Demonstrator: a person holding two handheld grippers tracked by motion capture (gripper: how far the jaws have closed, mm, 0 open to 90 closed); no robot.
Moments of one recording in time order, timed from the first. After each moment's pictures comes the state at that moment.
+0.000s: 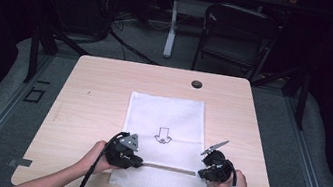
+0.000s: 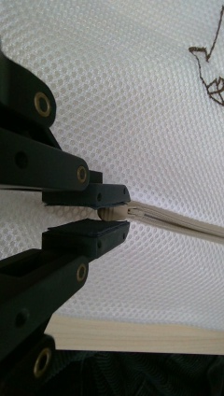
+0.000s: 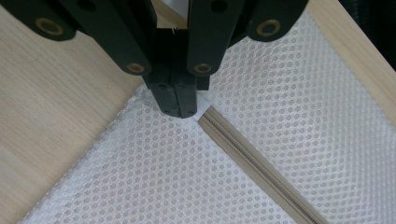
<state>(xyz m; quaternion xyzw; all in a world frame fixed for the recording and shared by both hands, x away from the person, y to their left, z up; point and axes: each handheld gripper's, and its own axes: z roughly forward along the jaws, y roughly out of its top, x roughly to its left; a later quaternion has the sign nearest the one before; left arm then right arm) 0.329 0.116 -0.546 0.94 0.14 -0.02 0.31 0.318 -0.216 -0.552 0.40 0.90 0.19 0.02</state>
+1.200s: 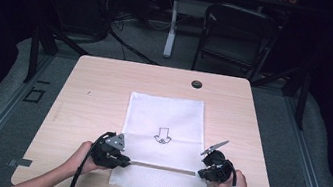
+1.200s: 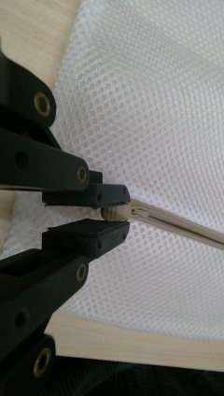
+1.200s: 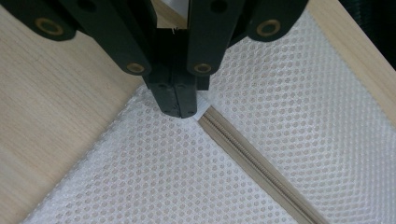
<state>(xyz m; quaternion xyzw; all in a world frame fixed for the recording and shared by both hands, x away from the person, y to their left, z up) 0.324 0.153 -0.548 0.94 0.16 -0.01 0.30 0.318 -0.215 -0.552 0.40 0.90 0.19 0.02</state>
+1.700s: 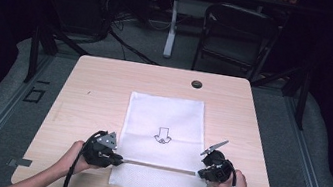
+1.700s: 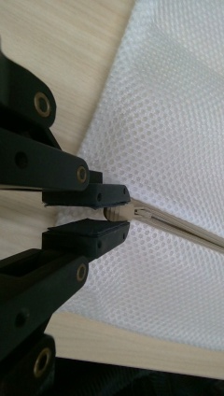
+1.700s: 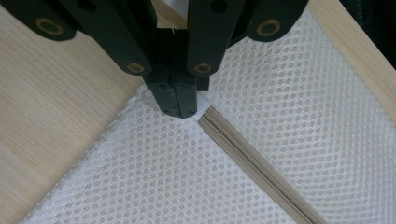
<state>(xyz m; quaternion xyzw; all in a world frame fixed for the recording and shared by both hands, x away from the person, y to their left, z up) 0.321 0.175 -0.547 0.94 0.17 0.00 0.30 0.317 -0.215 -0.552 0.40 0.90 0.19 0.02</state>
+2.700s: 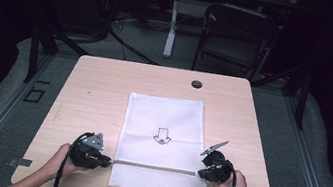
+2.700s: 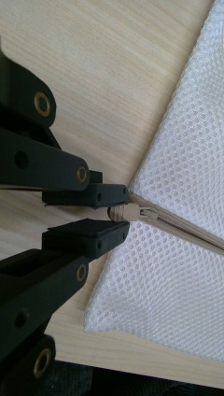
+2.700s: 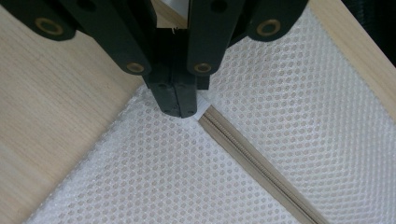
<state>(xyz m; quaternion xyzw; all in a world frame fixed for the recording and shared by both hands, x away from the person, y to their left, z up) 0.316 0.208 -0.559 0.93 0.20 -0.01 0.30 0.316 -0.215 -0.552 0.40 0.89 0.20 0.03</state>
